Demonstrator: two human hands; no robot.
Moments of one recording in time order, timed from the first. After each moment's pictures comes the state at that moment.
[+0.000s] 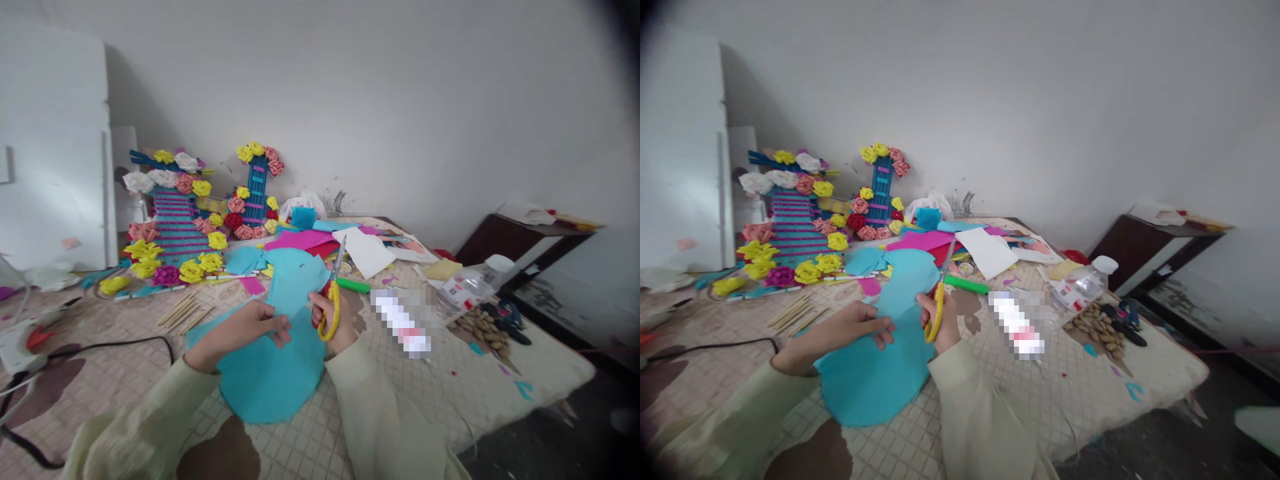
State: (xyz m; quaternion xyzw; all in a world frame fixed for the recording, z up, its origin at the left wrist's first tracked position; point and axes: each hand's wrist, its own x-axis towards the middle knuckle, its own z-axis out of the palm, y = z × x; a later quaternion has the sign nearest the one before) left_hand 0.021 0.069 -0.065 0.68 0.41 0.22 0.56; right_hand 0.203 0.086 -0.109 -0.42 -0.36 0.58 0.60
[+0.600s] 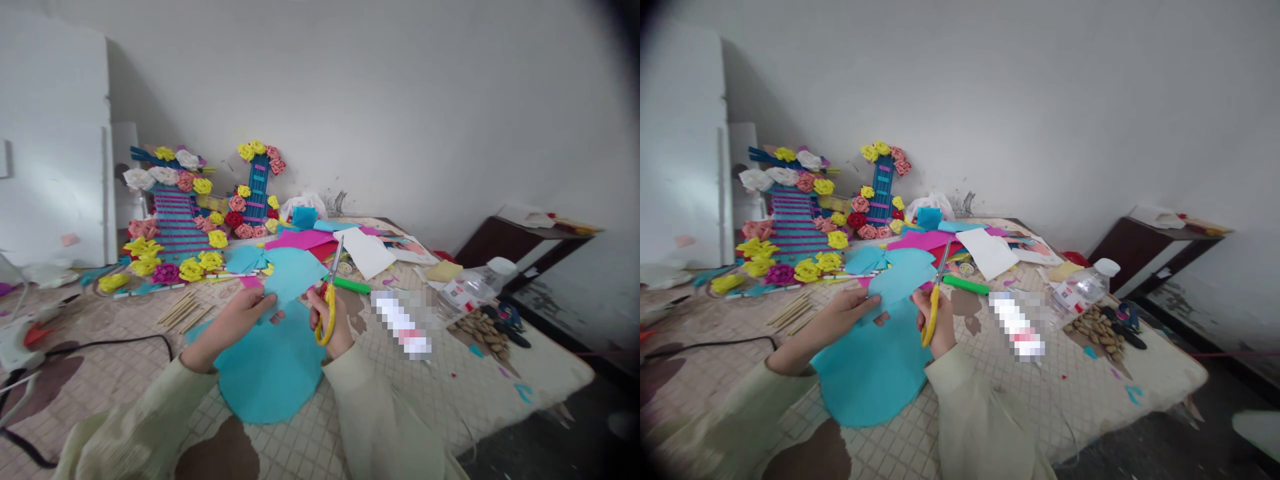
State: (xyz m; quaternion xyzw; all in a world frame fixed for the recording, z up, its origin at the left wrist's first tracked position) left_hand 0.017 0.073 -0.057 0.73 0.47 0.32 0.39; right_hand 0.198 0.076 -0.102 -0.44 -0.41 0.53 0.60
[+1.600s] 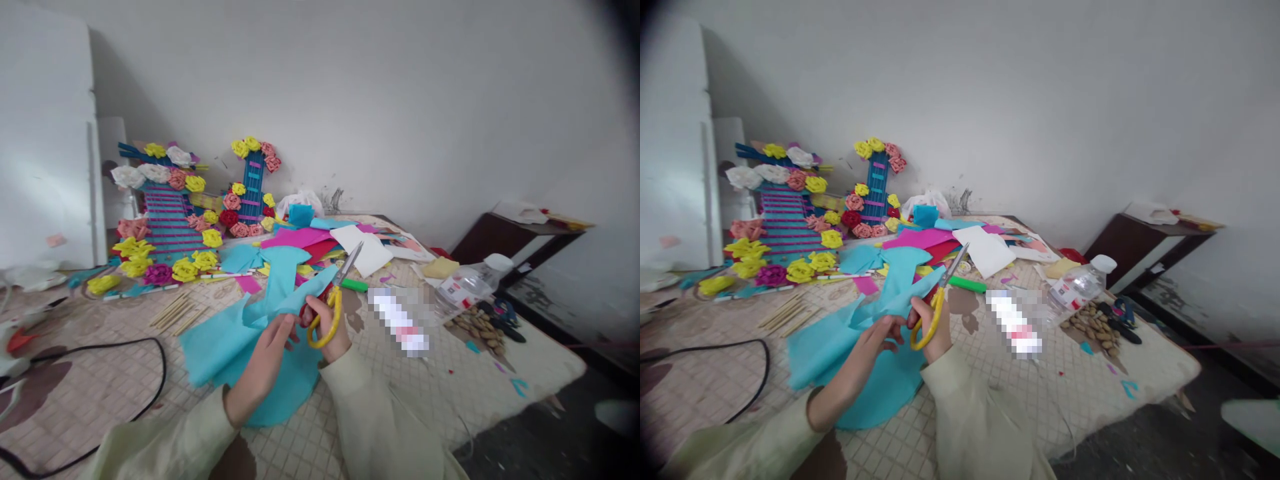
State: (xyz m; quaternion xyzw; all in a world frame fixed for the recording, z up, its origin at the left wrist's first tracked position) left_hand 0.081 0.025 -0.101 0.49 0.44 0.50 0.56; right_hand 0.196 0.069 -0.106 -0.41 -0.42 0.52 0.62
